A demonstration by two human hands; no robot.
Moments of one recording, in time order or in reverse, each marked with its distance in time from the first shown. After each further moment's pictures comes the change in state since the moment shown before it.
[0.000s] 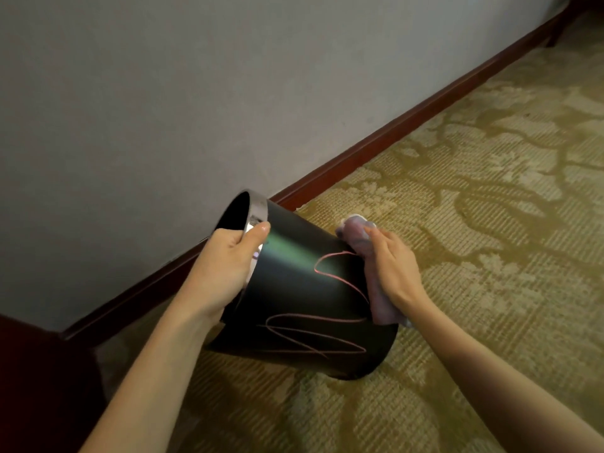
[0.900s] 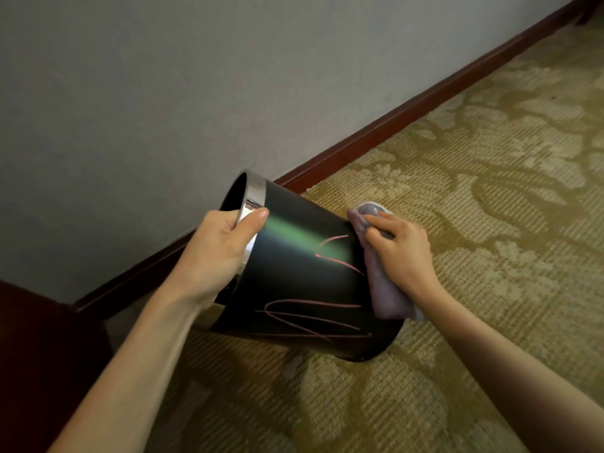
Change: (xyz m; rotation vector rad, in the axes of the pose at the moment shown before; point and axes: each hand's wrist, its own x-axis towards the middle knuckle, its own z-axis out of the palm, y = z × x) left_hand -0.001 -0.022 -0.023 -0.052 0.035 0.108; right_hand -0.012 -0.025 0.008 -0.037 0.048 -0.142
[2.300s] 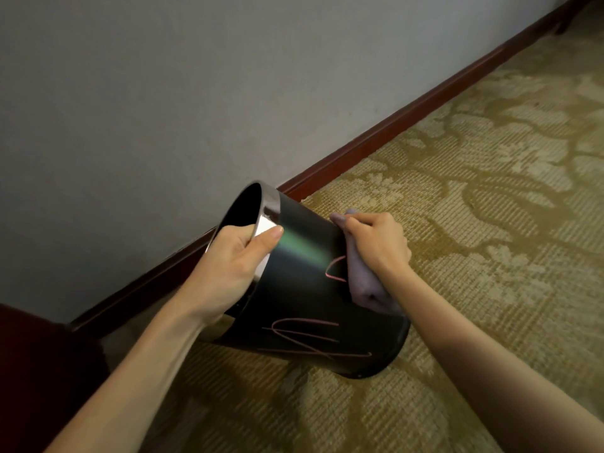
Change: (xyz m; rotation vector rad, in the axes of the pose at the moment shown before) left_hand -0.004 0.010 0.015 -0.076 -0.206 0.072; right_hand 0.017 -0.033 0.005 0.120 -0.074 0.321
